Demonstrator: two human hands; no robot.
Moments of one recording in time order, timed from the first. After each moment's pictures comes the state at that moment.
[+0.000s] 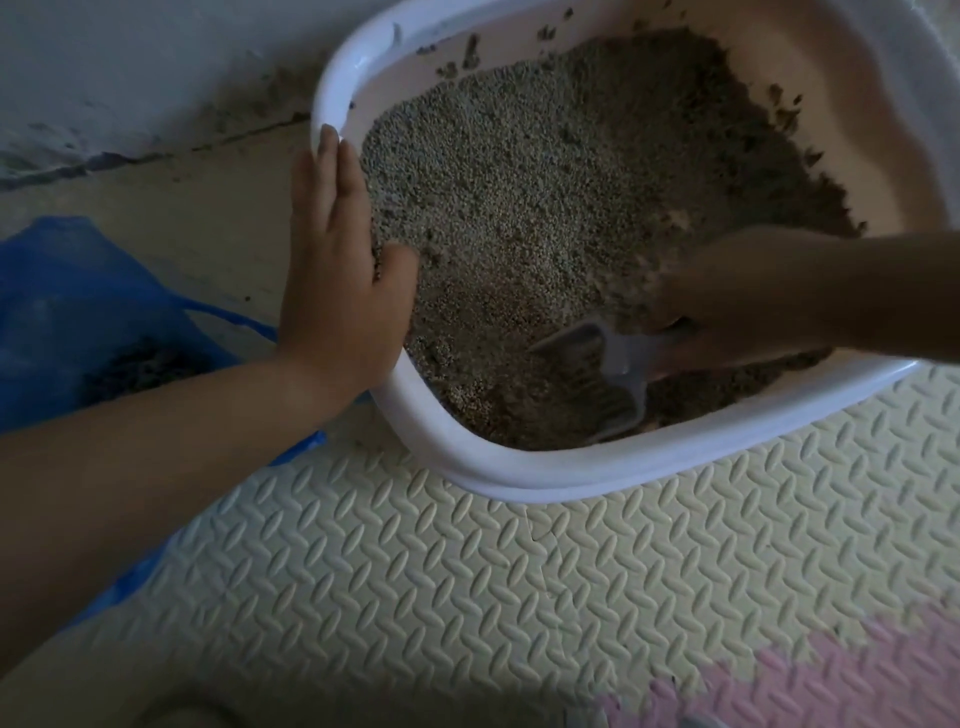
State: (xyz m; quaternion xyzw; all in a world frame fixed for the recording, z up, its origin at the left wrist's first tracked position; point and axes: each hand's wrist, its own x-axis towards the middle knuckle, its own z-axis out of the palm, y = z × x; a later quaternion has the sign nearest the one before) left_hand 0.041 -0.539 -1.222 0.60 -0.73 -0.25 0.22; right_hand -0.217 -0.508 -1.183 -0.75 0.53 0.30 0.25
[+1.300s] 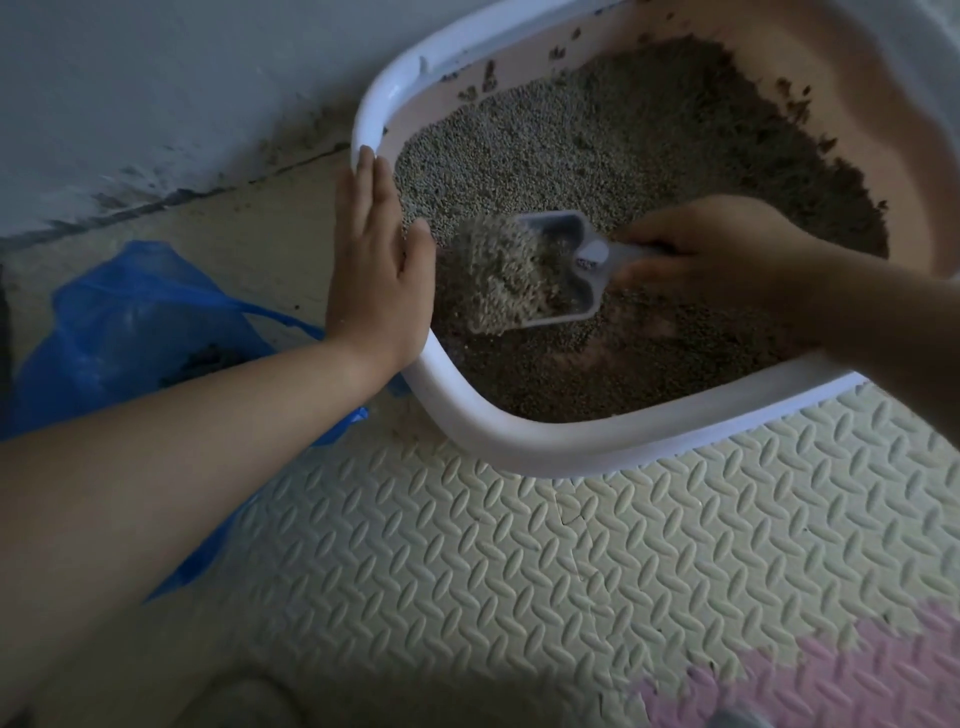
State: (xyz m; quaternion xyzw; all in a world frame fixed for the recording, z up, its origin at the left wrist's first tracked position) left_hand 0.041 -0.544 -1.223 0.61 -0.73 -0.23 0.21; right_hand -0.241 -0.520 -1.224 -0.80 0.57 -0.04 0.20
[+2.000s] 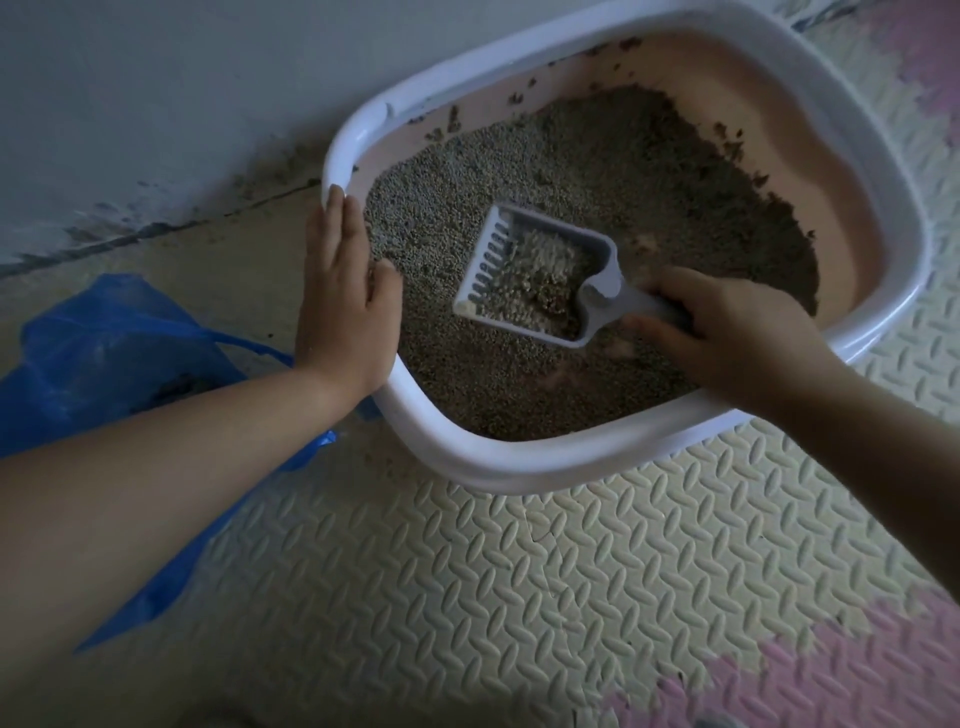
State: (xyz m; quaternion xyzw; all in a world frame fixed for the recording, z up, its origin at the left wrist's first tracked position) left_hand 0.042 -0.544 -1.224 0.61 -0.73 -0.24 0.21; right_hand -0.238 -0.443 -1.197 -0.71 0.68 -0.10 0.13
